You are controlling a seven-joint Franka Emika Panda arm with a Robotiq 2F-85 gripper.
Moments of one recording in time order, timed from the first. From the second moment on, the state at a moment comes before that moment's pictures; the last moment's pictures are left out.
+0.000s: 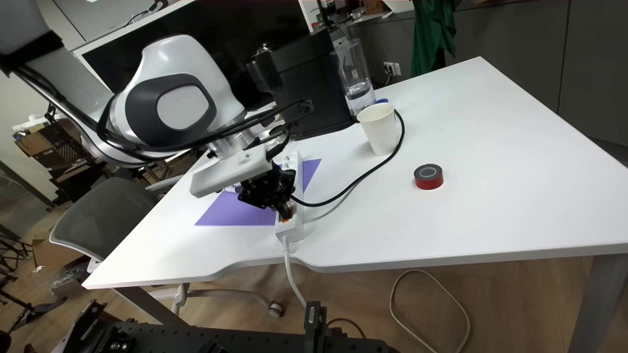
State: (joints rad) arm -0.25 0.28 -0.09 -2.67 -0.14 2.98 -0.40
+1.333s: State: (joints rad) arm -0.39 0.28 0.04 -2.59 0.10 2.78 -0.69
